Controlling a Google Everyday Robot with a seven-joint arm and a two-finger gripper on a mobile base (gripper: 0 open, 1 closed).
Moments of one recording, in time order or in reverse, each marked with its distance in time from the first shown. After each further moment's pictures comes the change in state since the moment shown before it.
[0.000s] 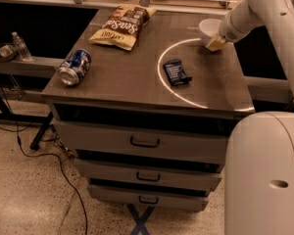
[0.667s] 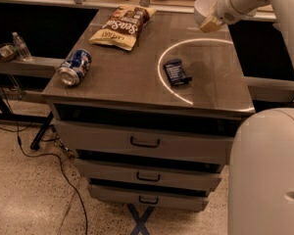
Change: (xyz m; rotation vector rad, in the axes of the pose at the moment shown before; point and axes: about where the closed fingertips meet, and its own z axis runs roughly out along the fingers) arm -0.068 -0.002 -0.048 0.023 -0.111 -0.083
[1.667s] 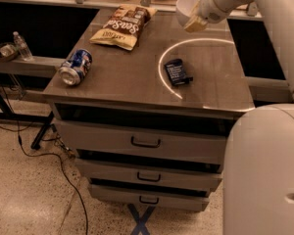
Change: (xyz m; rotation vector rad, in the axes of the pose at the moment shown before) arm -0.051 0.023 0.015 -0.053 -0.054 -0.139
